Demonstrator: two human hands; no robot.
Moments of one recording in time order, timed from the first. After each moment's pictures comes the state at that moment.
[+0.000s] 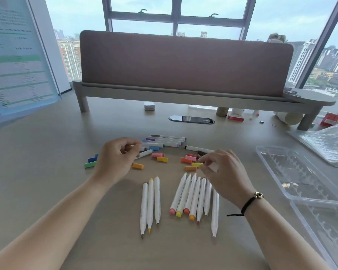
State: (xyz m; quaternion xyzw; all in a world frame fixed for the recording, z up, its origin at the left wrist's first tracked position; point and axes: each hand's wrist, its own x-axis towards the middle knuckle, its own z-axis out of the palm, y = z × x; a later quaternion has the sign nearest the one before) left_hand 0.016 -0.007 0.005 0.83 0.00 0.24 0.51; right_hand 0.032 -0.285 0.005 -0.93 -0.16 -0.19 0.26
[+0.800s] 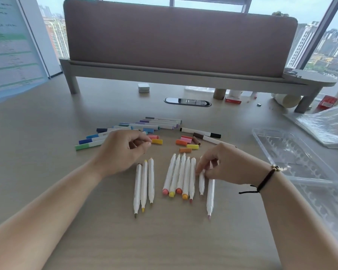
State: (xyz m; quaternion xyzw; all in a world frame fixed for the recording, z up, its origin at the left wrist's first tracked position) left_hand 0.006 -0.020 0.000 0.91 -0.13 0.18 0.36; right_hand 0.017 -0.305 0.032 -0.94 -0.24 0.10 0.21
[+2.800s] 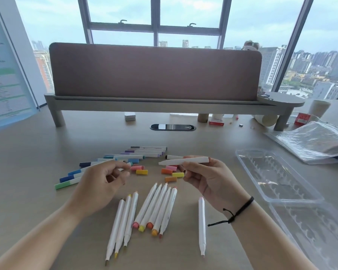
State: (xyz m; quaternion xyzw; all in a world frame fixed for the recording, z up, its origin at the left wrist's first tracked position) left_hand 0.005 -0.020 0.004 0.90 -0.08 0.18 0.39; right_hand 0.018 -0.288 0.035 -0.53 -0.03 0.11 0.84
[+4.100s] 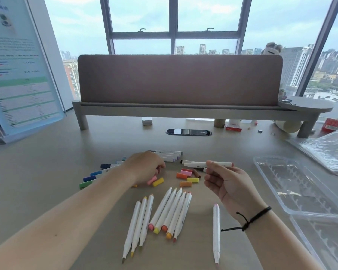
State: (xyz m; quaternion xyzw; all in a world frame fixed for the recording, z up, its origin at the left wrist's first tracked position) left_hand 0.087 -0.051 0.025 0.99 -0.15 0.00 0.02; right_hand 0.028 -0.291 0.029 -0.52 0.06 0.06 0.85
